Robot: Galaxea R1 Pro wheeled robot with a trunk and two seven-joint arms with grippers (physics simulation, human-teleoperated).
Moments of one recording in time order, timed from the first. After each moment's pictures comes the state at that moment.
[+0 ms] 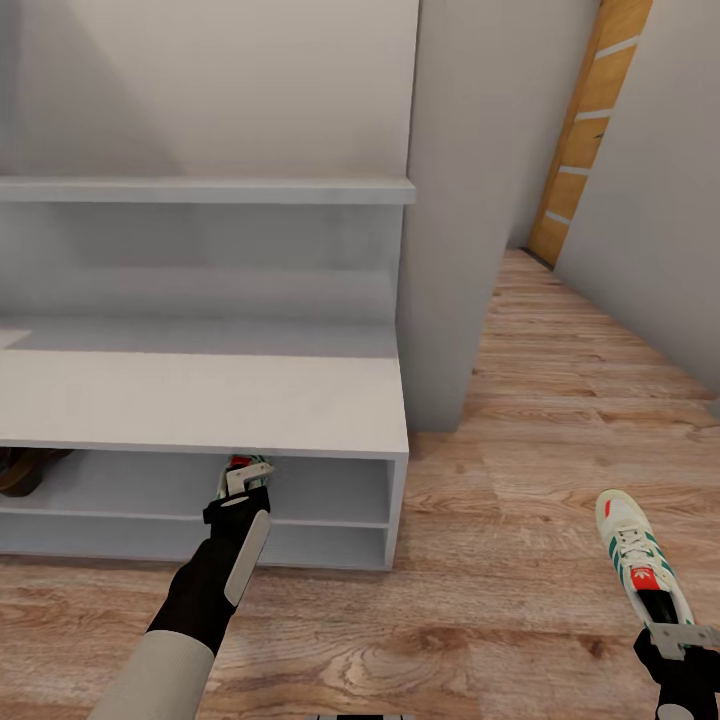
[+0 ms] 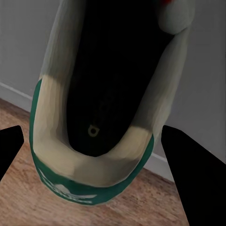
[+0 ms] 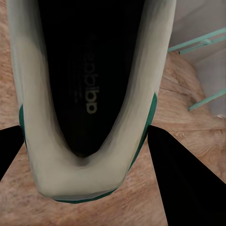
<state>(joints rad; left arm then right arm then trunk) -0.58 -0.13 -0.06 -1.08 0.26 0.56 0.65 -0.51 -0.35 0.37 -0.07 -0.14 -0.39 -0.60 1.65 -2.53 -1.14</state>
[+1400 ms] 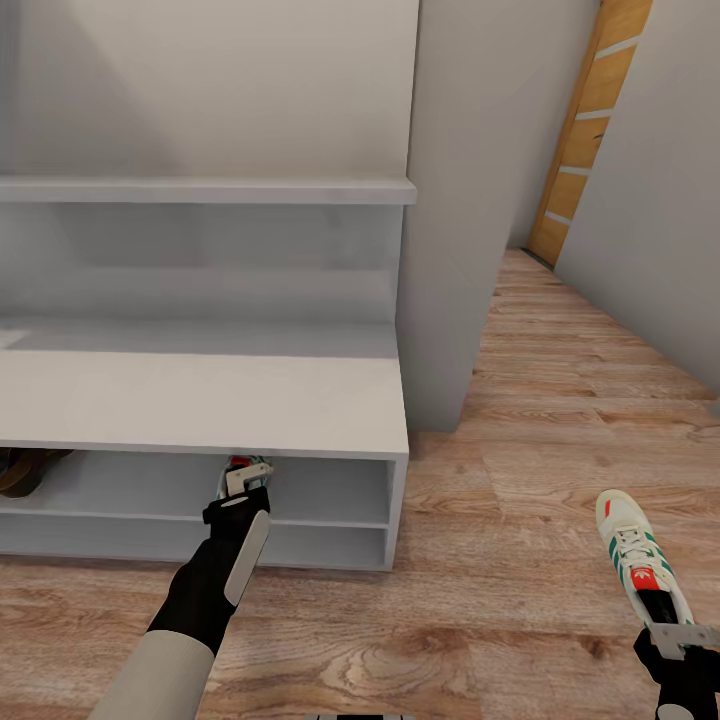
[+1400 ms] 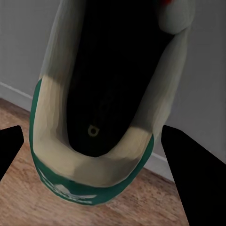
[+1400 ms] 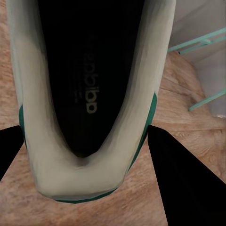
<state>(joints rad) -0.58 -0.13 -0.05 -1.08 0.26 0.56 0.65 -0.51 -0.35 0.37 -0.07 -0.14 -0.39 -0.60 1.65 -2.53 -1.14</state>
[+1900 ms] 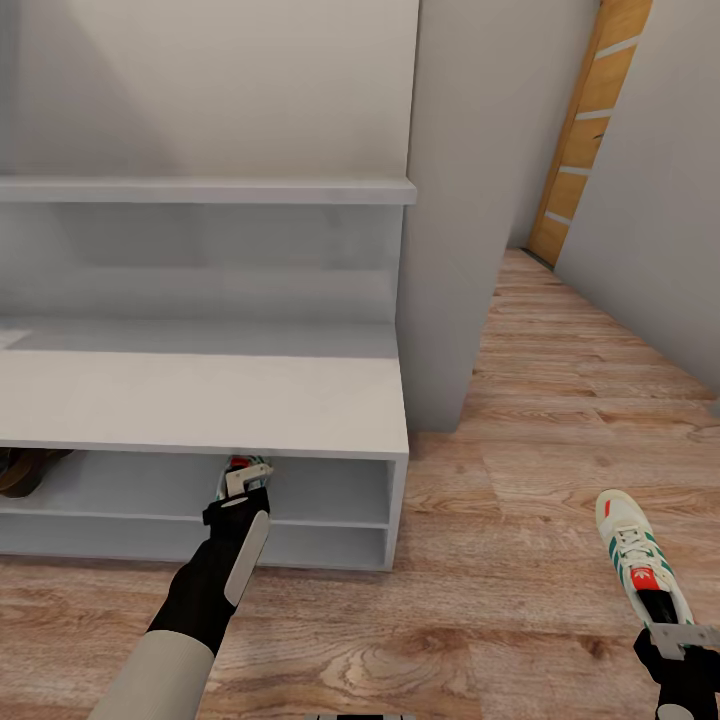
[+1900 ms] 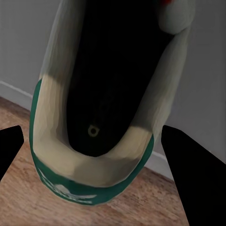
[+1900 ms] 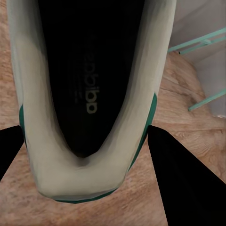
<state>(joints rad) -0.58 -0.13 -0.05 -1.08 0.26 0.56 0.65 -0.51 -0.35 0.37 -0.07 -0.14 -0.39 -0.60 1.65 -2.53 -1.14</state>
